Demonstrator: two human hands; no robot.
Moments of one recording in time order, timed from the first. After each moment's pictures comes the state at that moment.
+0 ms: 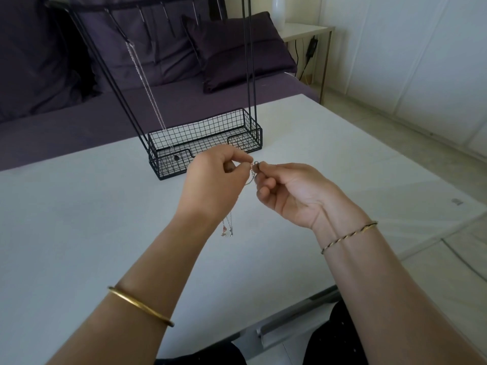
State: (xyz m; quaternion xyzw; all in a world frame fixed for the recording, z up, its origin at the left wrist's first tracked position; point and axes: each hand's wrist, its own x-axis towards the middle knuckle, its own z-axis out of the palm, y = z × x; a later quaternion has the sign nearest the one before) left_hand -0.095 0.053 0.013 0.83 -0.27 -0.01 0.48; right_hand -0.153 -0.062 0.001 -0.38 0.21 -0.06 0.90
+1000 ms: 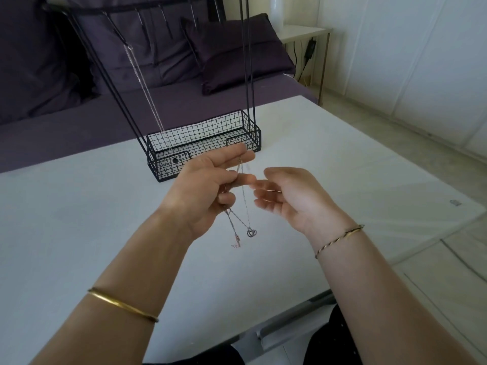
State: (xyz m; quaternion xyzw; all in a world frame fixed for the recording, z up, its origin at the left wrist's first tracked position) left_hand -0.095 0.060 0.026 0.64 -0.14 -0.29 0.70; right_hand -0.148 -0.063 -0.011 -0.50 0.30 -0.10 0.81
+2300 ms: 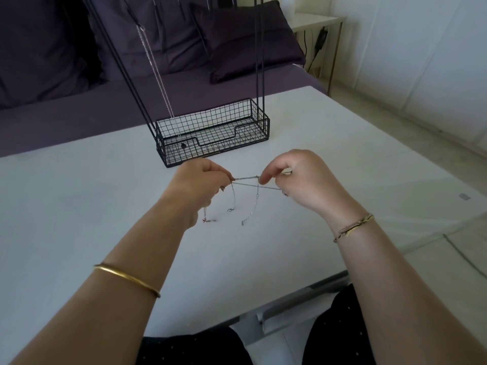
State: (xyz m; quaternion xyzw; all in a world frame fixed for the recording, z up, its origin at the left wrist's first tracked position) left_hand -0.076 0.079 0.004 0.84 -0.07 -0.20 0.49; right_hand -0.159 -0.073 -0.015 -0.90 0.15 -0.14 0.40
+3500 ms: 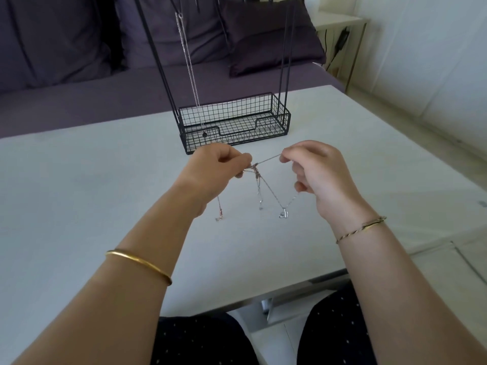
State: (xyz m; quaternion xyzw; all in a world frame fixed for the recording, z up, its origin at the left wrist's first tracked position) left_hand -0.083 0.103 0.005 0.84 -0.18 -0.14 0.49; right_hand -0.159 -0.043 -0.008 -0.69 0.25 -0.20 0.65
